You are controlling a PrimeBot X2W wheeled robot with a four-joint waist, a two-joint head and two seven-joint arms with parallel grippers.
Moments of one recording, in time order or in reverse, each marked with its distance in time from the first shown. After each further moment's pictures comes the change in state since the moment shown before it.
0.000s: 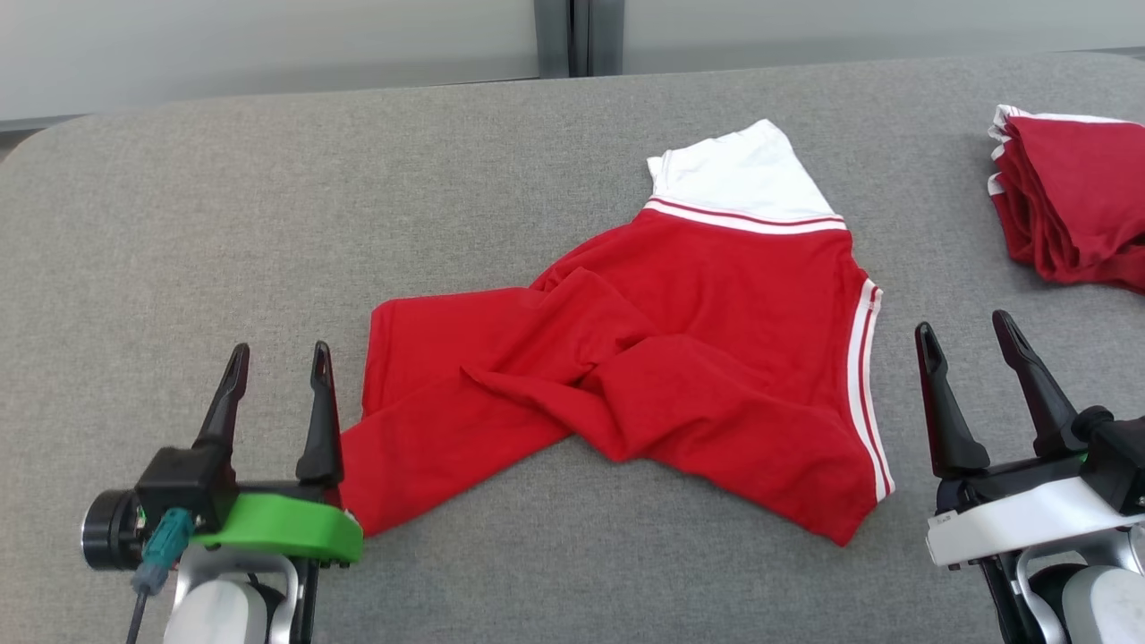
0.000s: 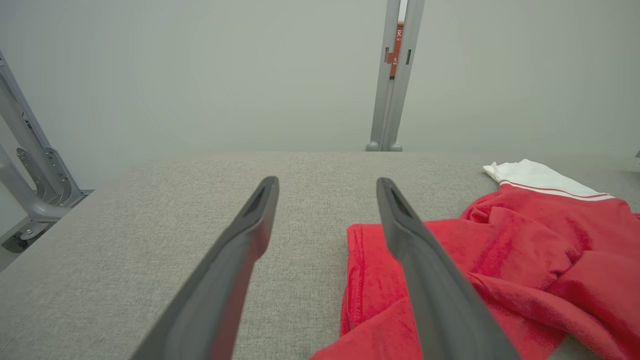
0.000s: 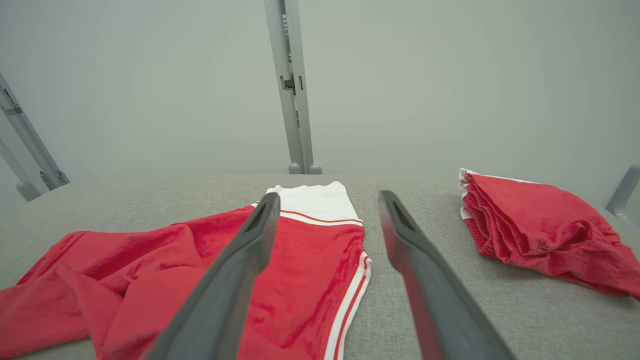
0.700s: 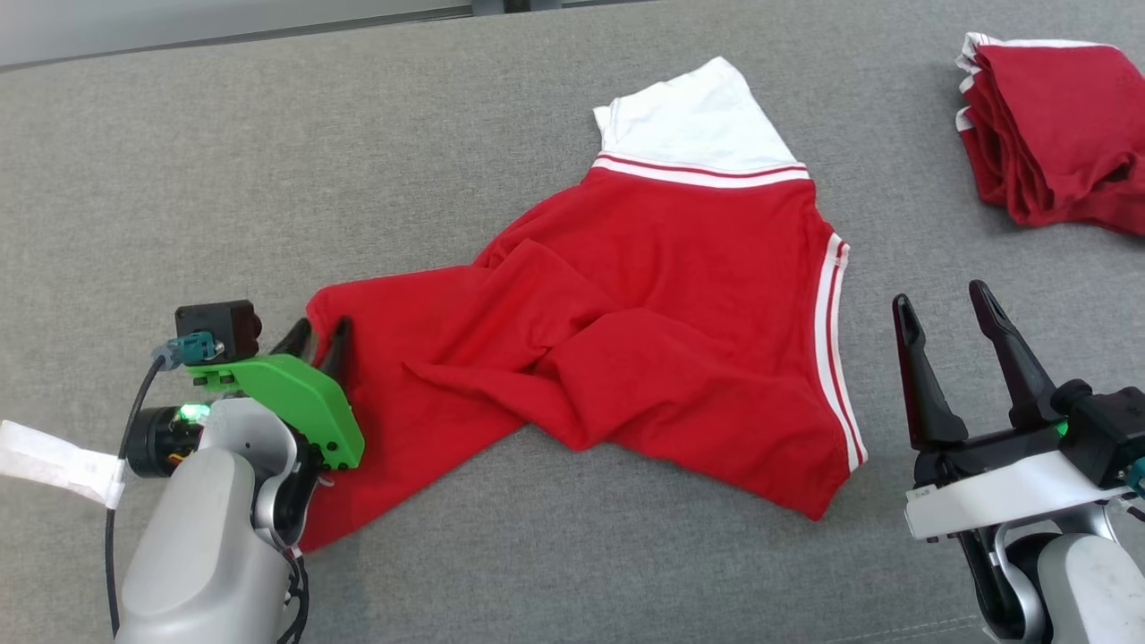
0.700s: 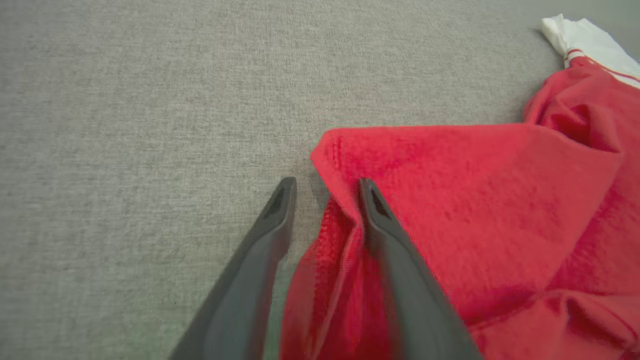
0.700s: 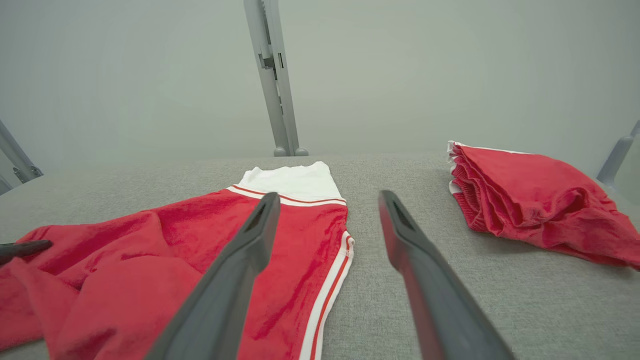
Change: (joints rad) left arm -0.371 -0.001 -0.031 0.484 -0.179 -0.121 0.359; right arm -0.072 -0.005 0.044 0.050 0.018 0.000 -0.040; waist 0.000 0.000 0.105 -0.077
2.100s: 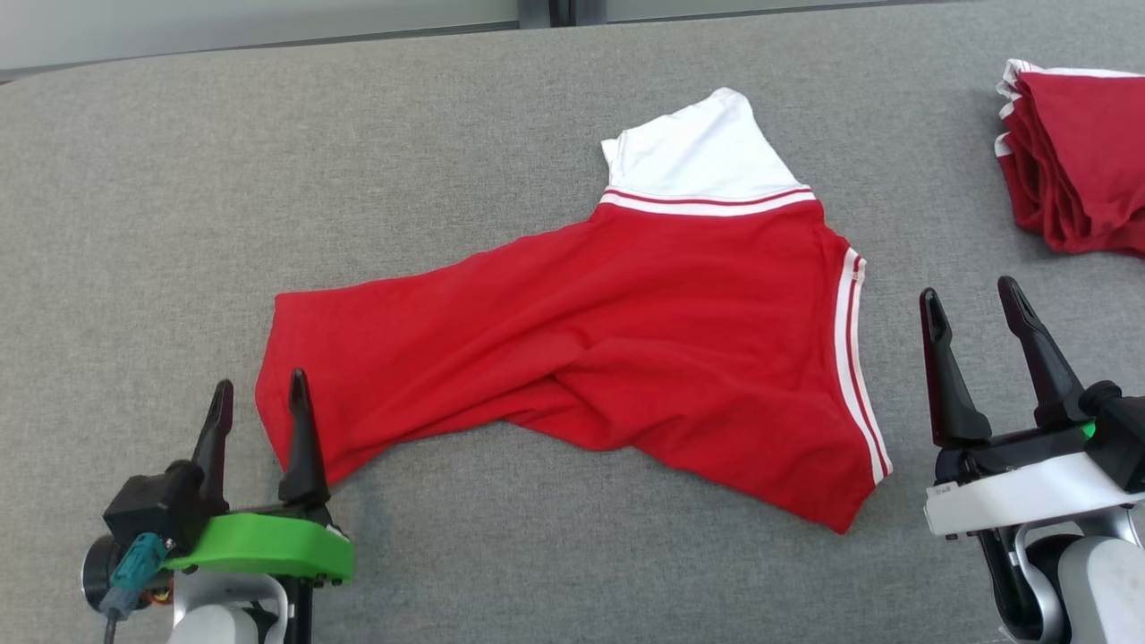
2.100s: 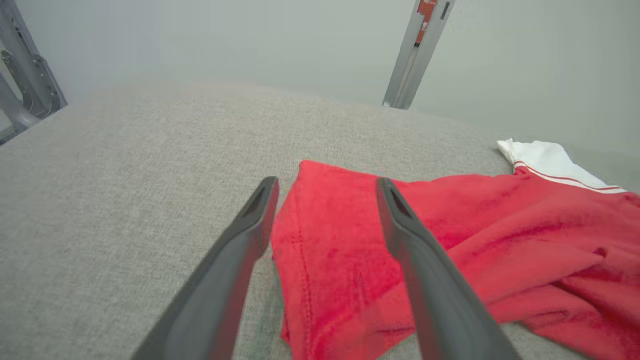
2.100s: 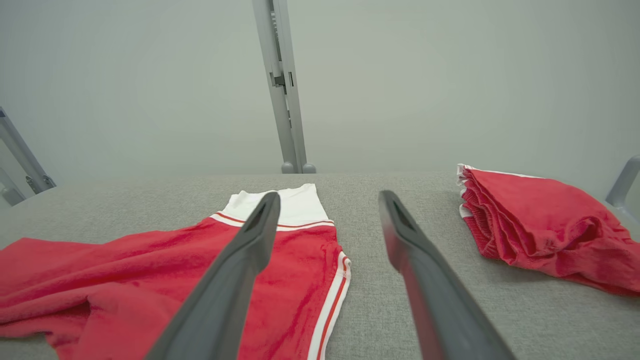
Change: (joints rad) left arm 0.412 -0.002 0.045 -0.464 0.023 0.152 -0.344; right arm 0.009 0.007 -0.043 -0.019 -0.010 0.000 -0.005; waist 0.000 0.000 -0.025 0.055
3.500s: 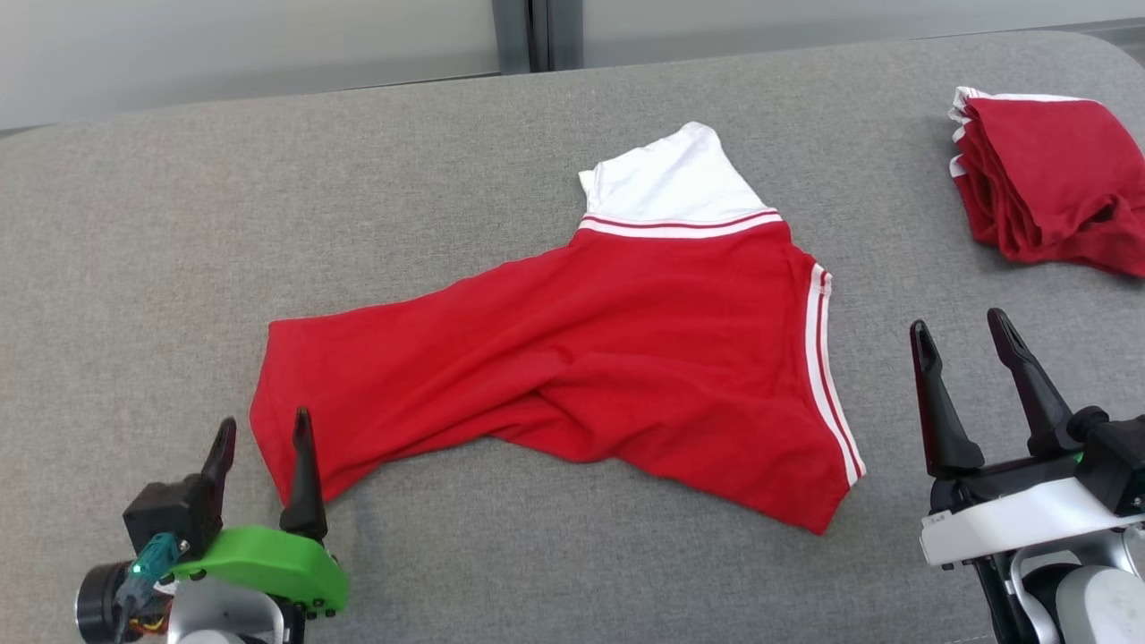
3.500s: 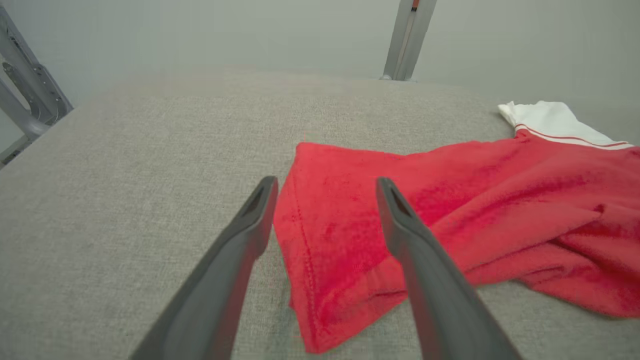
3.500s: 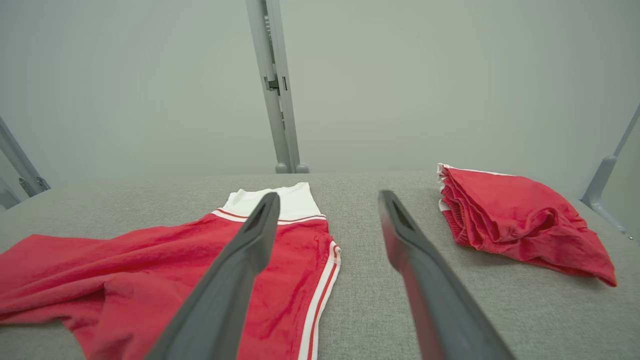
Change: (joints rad) left arm 0.030 0.049 -0.036 -0.036 0.053 0.072 0.100; right arm 0.062 0.012 0.000 -0.037 -0.015 0.000 0.042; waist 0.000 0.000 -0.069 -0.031
